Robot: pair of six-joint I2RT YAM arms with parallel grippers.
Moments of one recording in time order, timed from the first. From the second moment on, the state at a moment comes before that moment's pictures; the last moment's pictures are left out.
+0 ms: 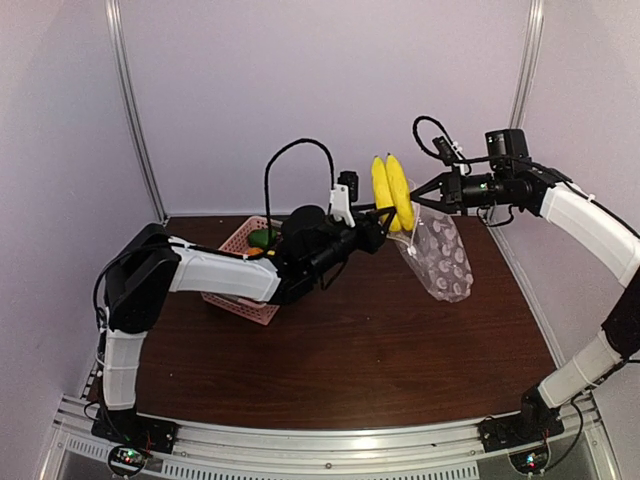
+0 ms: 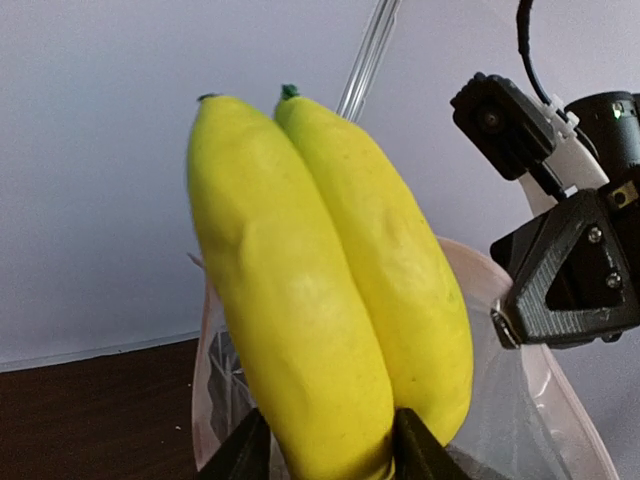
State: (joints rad) left arm -0.98 2.13 1.48 0.86 -0.08 -0.34; right arm 0.28 1.46 1.43 -0.50 -0.84 0.36
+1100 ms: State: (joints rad) left arm -0.78 1.49 1.38 -0.13 -0.27 -0.24; right arm 0.14 1.44 1.51 -0.66 -0.45 0.01
